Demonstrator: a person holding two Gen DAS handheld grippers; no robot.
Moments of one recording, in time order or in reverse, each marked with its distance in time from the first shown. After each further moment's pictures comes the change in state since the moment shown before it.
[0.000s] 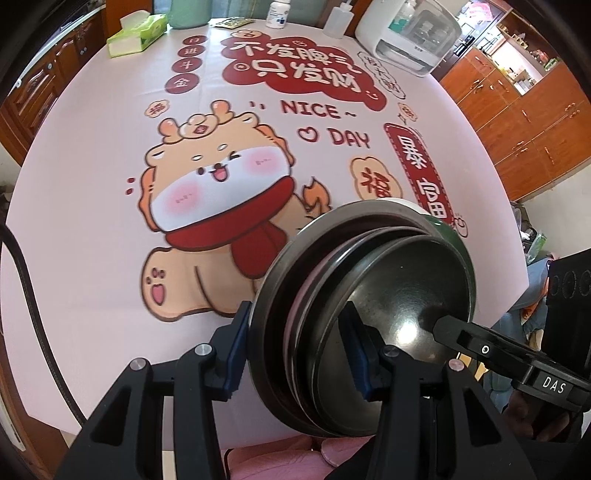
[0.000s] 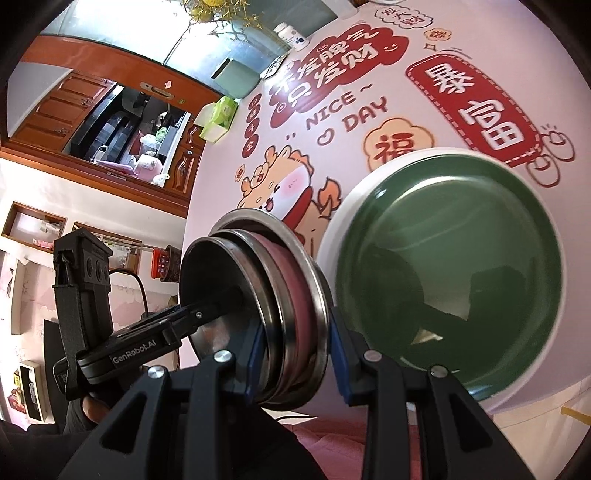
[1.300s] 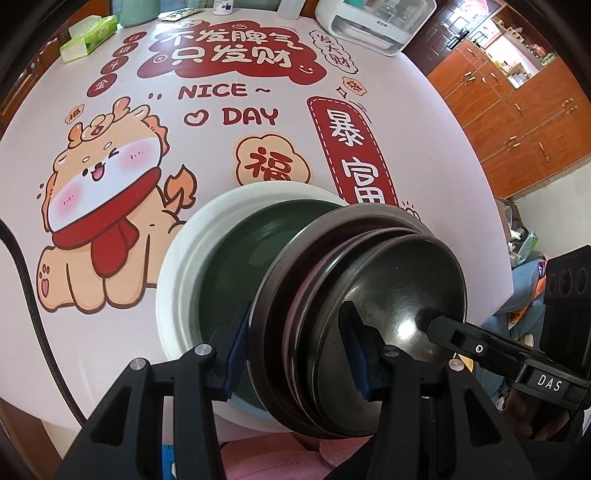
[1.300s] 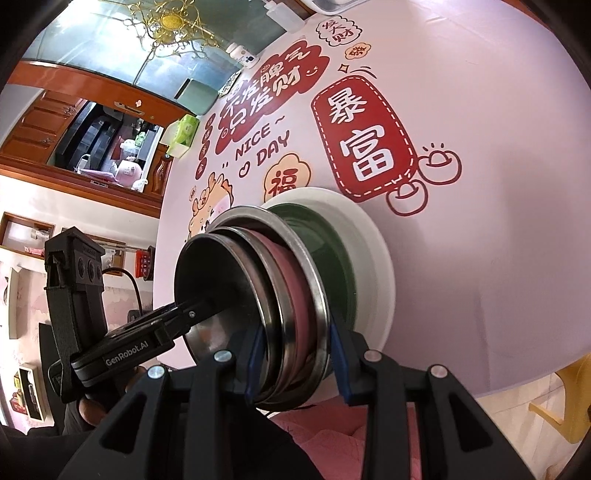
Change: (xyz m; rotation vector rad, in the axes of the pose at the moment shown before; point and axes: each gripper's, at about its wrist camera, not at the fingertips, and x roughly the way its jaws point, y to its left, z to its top) left arm 0.054 -0.129 0.002 -0.020 0.031 -0.027; right arm -0.079 -0.103 0.030 0.015 0.052 -0.052
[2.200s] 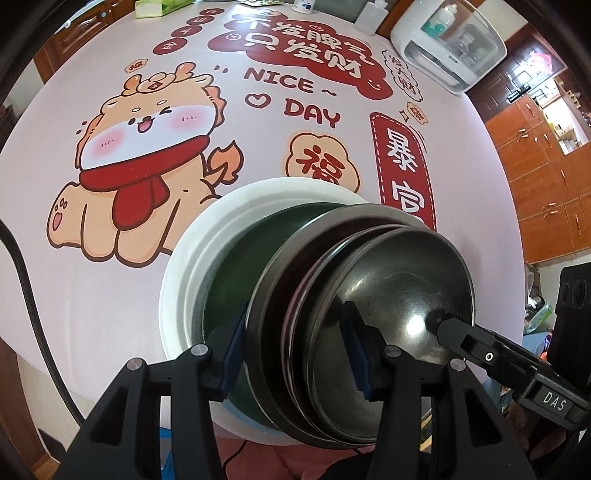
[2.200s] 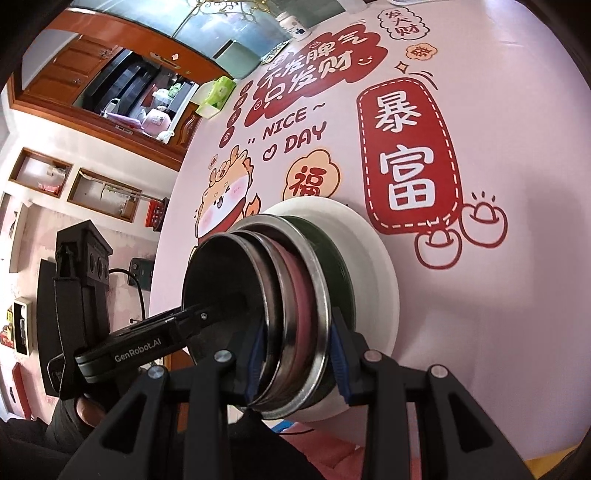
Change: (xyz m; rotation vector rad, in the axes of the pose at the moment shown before) left arm 0.013 0.009 -0.009 -0.267 -0.057 0.092; right arm 0.021 0.006 0.037 -0.218 0.108 0.043
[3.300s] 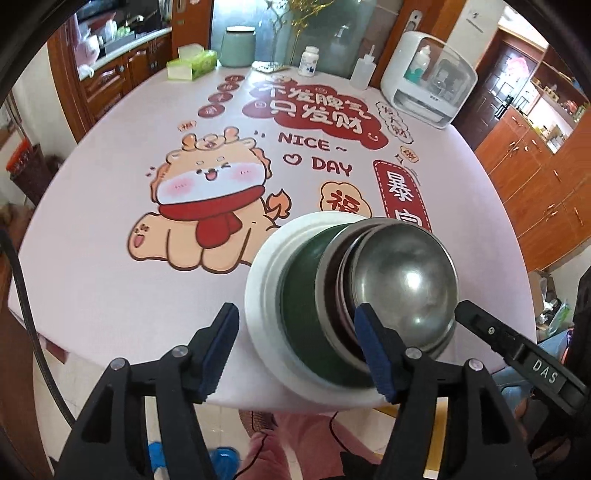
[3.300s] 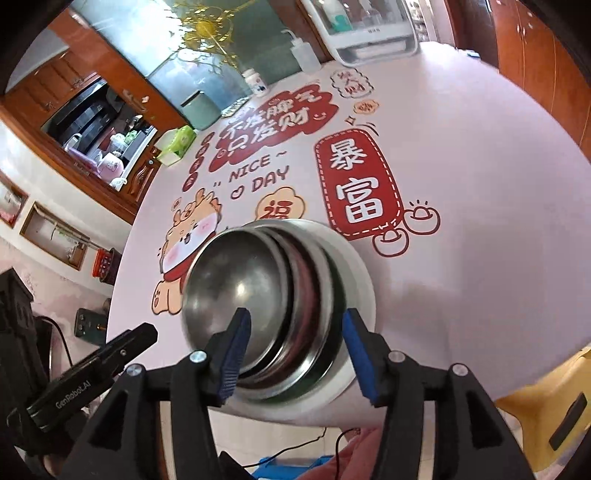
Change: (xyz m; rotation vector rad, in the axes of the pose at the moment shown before) left arm -0.089 0.033 -0.059 0.093 -0.255 0.066; right arm -0.030 0.062 -0.068 0.031 -0.281 -0.293
